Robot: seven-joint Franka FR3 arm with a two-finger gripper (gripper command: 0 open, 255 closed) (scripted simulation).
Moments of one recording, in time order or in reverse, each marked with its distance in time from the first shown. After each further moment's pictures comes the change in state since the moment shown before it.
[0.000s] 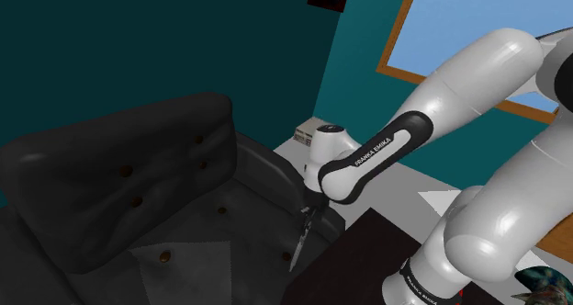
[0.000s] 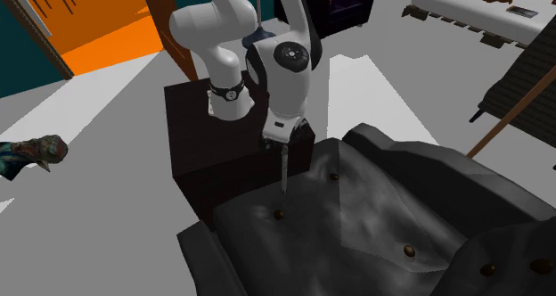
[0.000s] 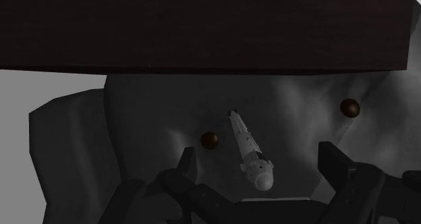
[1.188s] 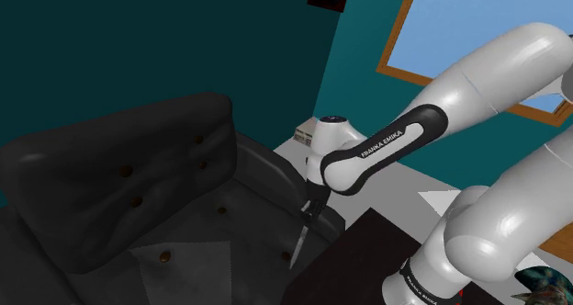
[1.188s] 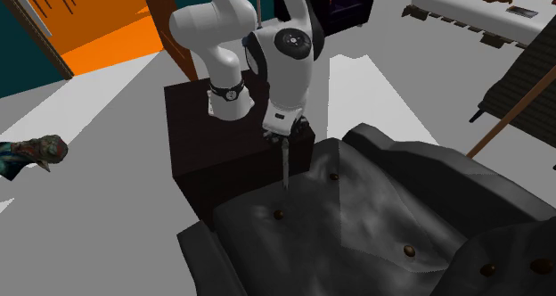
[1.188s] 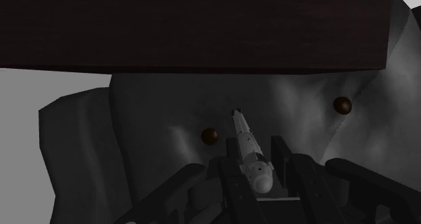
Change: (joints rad) arm 0.004 -0.086 -0.004 0.012 0.007 -0.097 -0.002
